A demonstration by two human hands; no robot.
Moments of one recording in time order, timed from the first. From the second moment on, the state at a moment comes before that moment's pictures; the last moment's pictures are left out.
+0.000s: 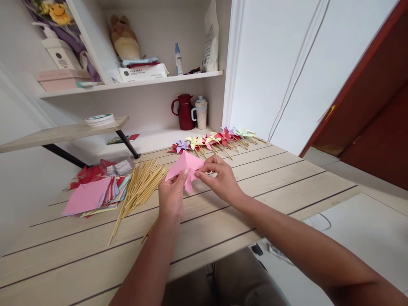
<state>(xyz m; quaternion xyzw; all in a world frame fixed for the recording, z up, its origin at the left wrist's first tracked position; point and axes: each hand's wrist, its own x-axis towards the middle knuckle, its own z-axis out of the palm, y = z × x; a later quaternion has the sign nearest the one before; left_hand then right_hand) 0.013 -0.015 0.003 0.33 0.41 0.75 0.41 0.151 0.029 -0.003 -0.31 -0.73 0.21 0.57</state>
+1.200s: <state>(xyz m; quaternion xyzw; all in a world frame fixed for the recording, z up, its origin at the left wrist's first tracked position) 0.014 -0.013 -0.003 0.36 0.46 0.73 0.36 0.155 0.027 0.004 -0.29 -0.77 0.15 0.55</state>
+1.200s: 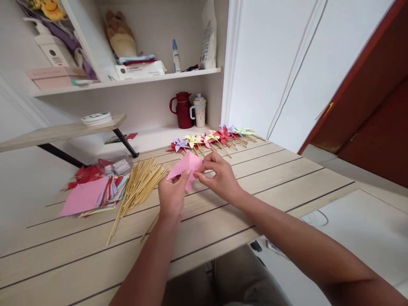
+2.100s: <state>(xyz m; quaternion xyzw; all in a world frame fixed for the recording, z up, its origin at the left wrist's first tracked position) 0.011 -0.016 -0.002 0.58 0.51 0.62 0.15 0.172 0.045 0.010 -0.30 -0.70 0.47 0.45</state>
